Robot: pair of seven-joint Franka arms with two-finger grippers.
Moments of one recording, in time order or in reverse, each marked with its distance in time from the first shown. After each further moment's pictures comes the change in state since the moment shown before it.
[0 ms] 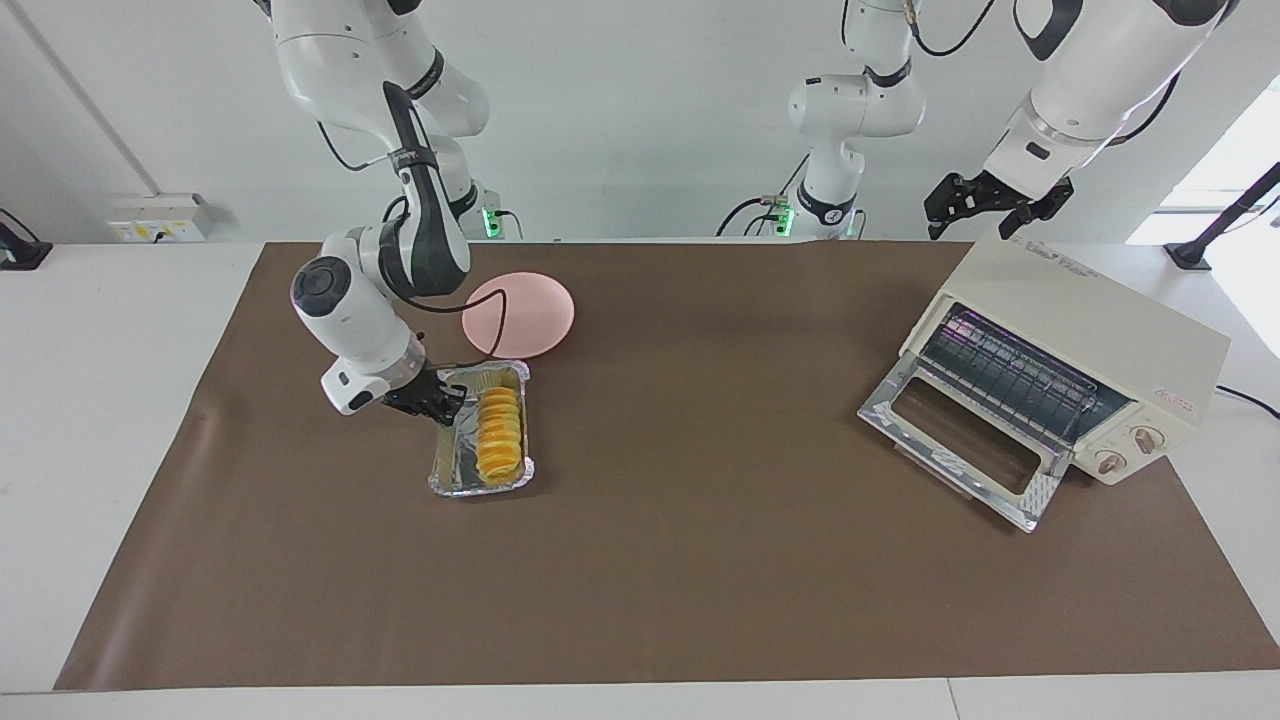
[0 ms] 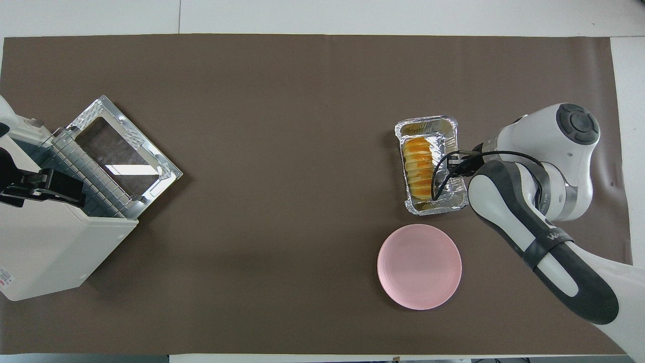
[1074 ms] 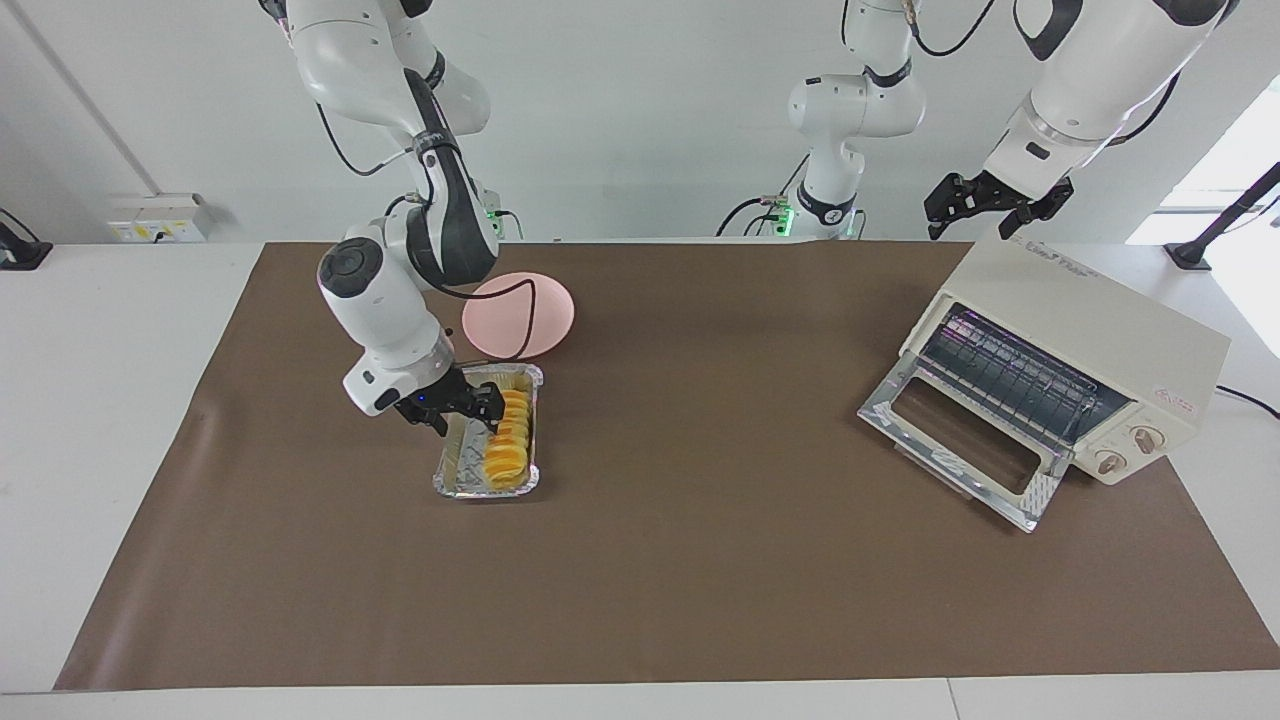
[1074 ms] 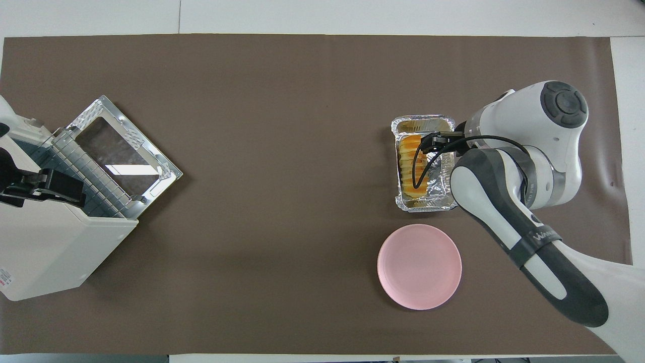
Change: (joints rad) left arm 0.000 0.000 0.000 0.000 0.000 0.000 0.000; right arm 0.071 0.012 -0.005 0.128 -0.041 -0.027 0.037
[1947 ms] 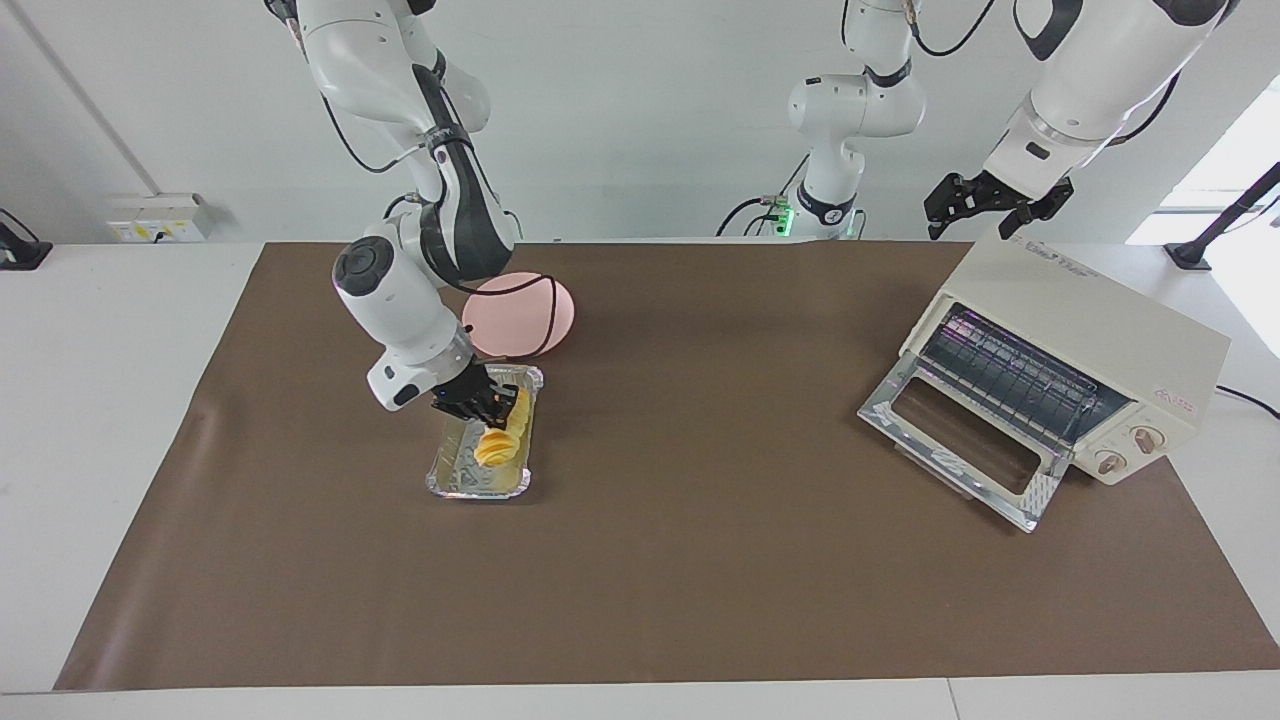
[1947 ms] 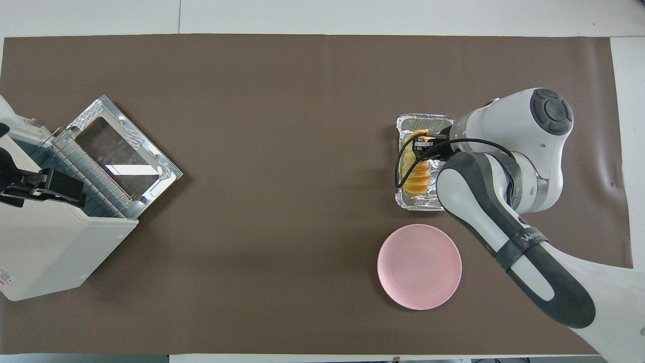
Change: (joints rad) left arm 0.000 0.000 0.000 0.000 0.000 0.000 0.000; right arm 0.055 0.017 0.004 -0.037 0.123 0.057 0.049
